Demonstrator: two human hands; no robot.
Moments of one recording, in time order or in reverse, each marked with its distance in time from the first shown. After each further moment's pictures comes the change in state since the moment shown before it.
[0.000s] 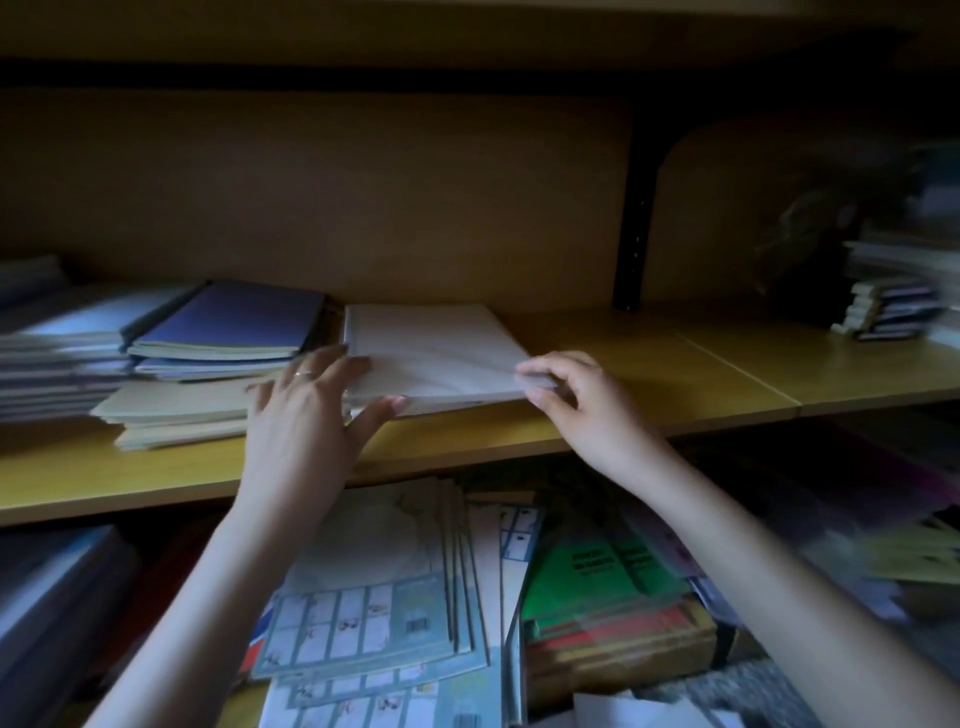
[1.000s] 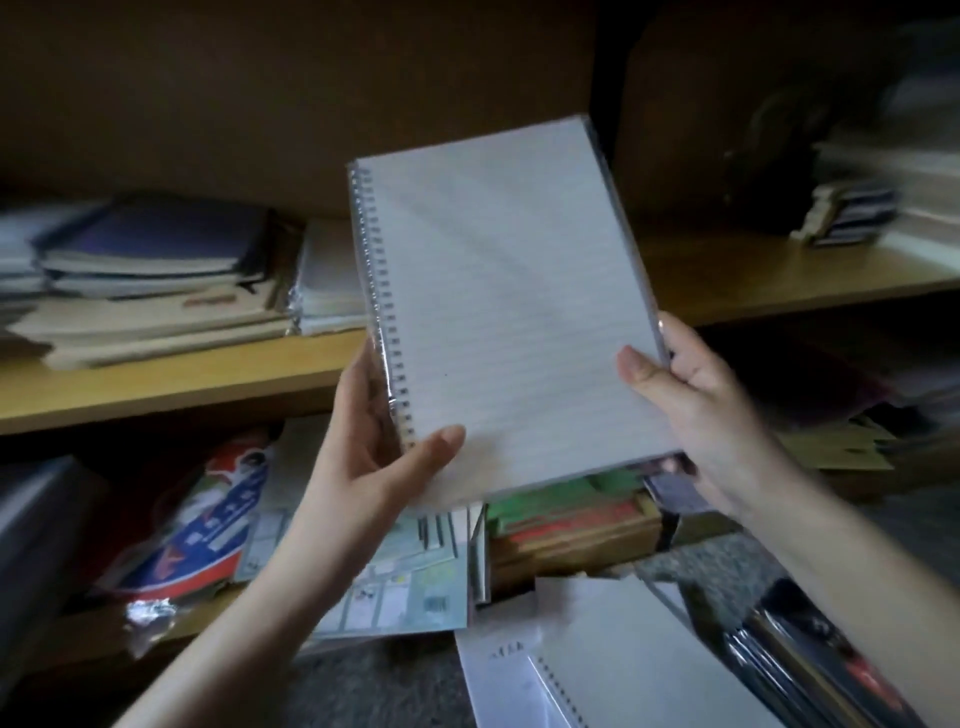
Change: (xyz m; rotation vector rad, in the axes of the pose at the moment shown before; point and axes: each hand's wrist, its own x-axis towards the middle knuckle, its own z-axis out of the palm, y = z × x) left_hand -0.100 0.070 0.002 -1.411 -0.334 -0.213; right_hand -0.110 0.002 -0.048 0.697 0.115 0.265
